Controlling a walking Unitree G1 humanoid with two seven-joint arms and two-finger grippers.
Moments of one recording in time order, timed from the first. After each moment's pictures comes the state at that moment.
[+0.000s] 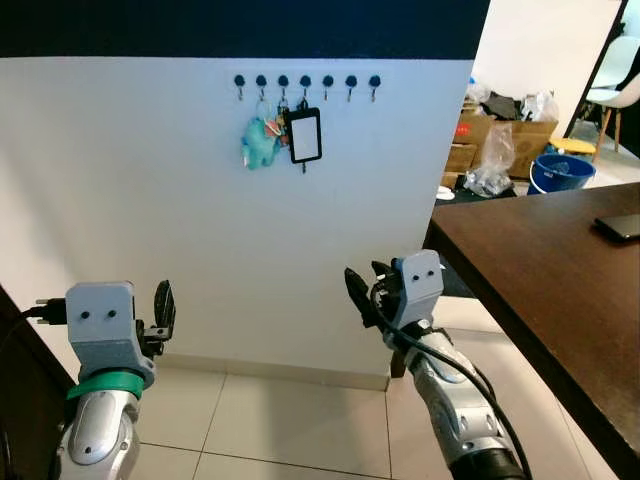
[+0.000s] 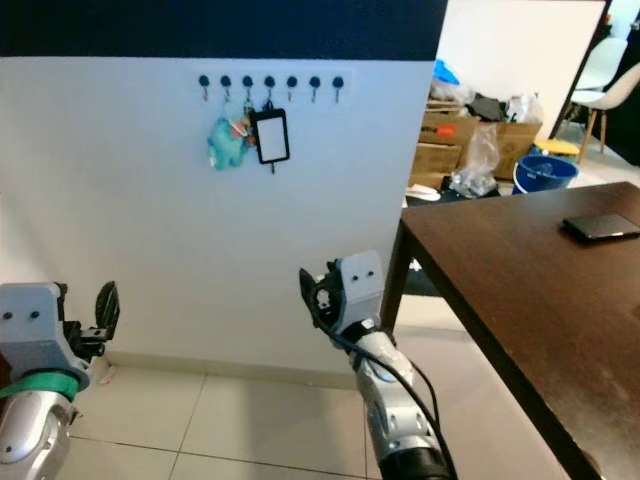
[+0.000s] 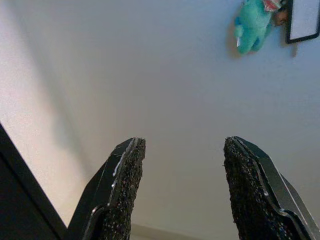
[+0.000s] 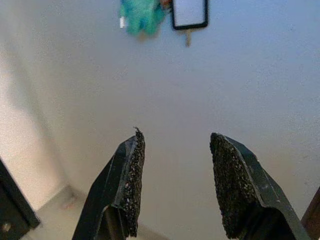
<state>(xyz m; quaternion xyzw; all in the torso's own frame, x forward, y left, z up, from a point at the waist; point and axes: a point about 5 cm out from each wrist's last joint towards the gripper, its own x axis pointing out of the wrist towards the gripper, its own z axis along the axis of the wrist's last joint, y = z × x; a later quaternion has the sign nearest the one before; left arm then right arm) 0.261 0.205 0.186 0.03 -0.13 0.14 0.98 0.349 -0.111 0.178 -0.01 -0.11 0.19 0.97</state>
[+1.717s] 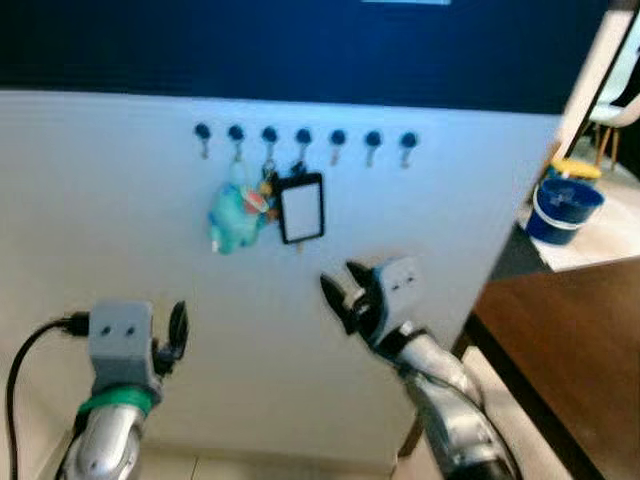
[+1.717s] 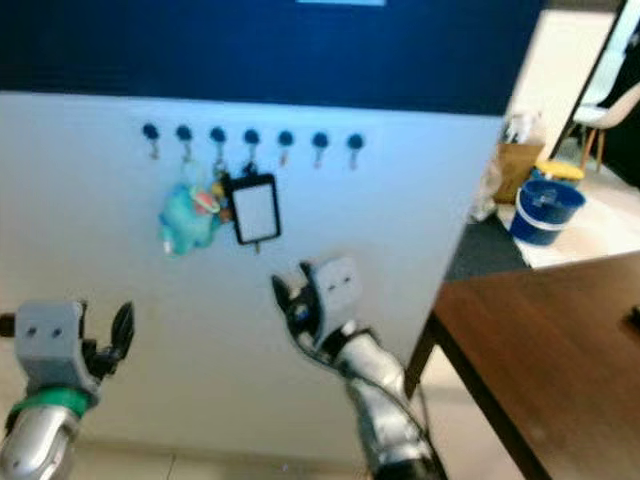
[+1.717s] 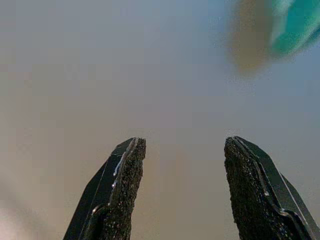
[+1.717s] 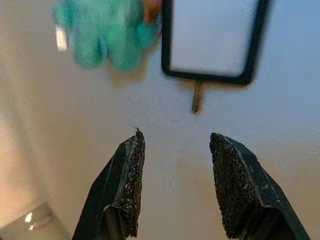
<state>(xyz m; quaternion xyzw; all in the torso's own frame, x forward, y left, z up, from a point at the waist) 0.257 0.197 0.155 0.06 -0.07 0.07 0.99 0.331 -0.087 0.171 -0.05 -0.12 0.28 0.95</state>
